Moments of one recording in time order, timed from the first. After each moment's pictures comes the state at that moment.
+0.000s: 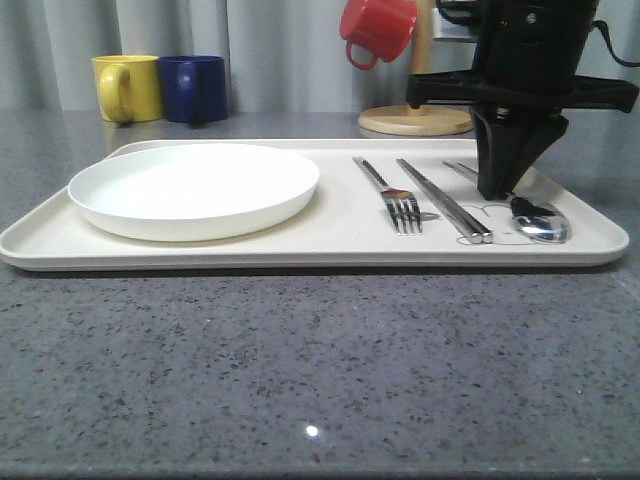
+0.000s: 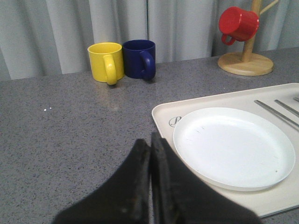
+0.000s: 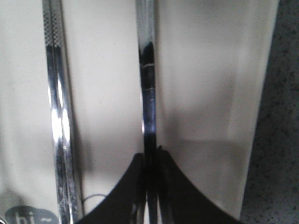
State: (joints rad) left arm -0.09 0.39 -0.54 -0.40 0.45 0.35; right arm 0.34 1.85 -1.51 0.01 1.04 0.30
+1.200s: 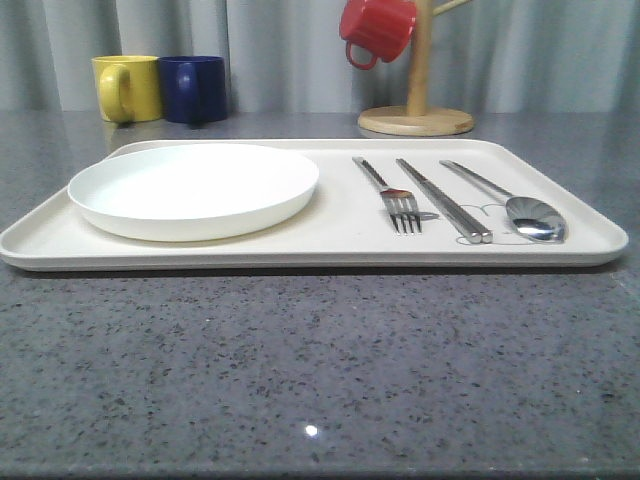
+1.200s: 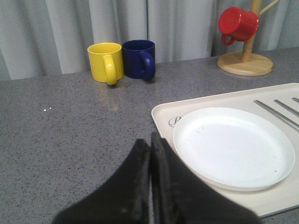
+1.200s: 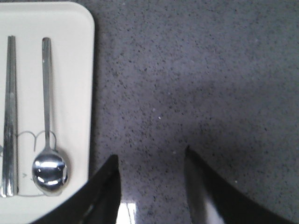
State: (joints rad) left arm -0.09 0.39 -0.54 -0.40 0.45 0.35; right arm 0.15 1.22 -1.17 -0.11 0.92 0.25
